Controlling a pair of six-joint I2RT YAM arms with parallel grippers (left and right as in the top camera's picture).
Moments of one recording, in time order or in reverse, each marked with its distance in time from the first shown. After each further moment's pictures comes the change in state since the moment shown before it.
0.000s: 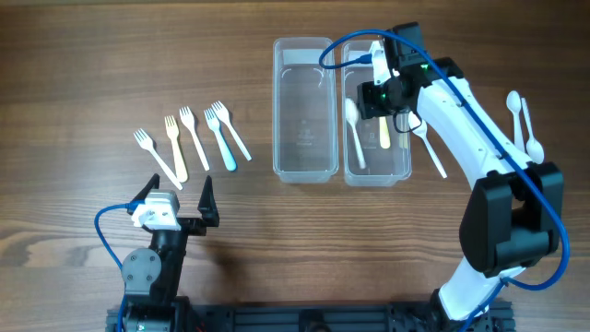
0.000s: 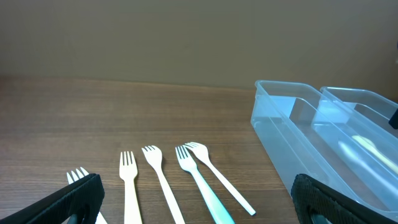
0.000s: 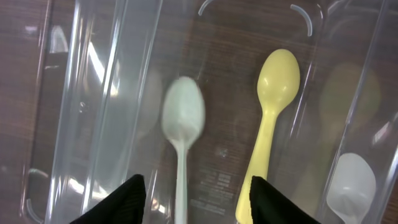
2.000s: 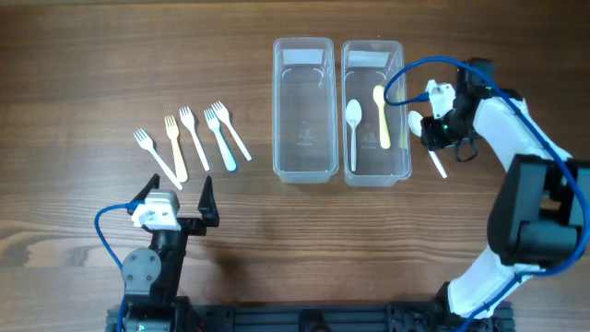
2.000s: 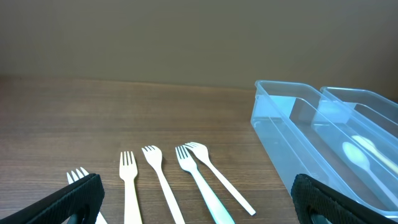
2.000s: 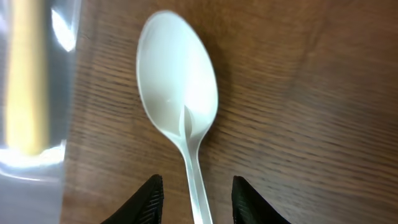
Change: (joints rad) left arm 0.000 0.000 0.000 0.000 0.000 0.000; right arm -0.338 0.033 -0.246 0.065 0.017 -0.396
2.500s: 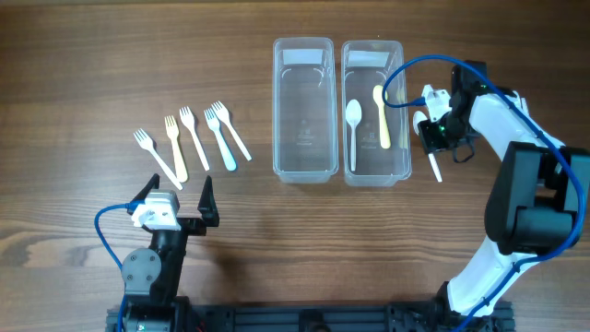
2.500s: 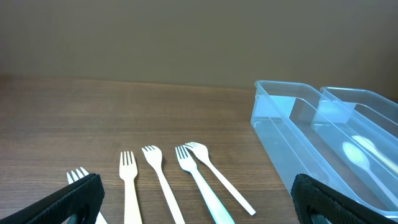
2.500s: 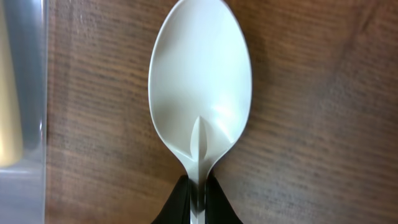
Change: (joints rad) left arm 0.000 0.000 0.000 0.000 0.000 0.000; right arm -0.001 0.053 0.036 -0.048 -0.002 0.003
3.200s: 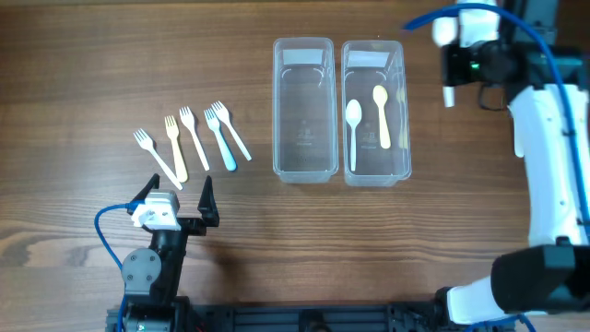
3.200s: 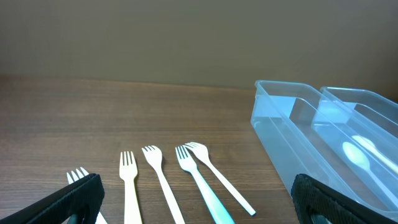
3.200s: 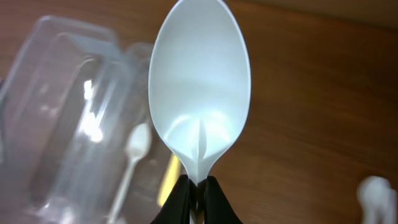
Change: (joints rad) left arm 0.000 0.000 0.000 0.000 0.000 0.000; right arm 0.096 -0.298 0.391 -0.162 -0.125 0.121
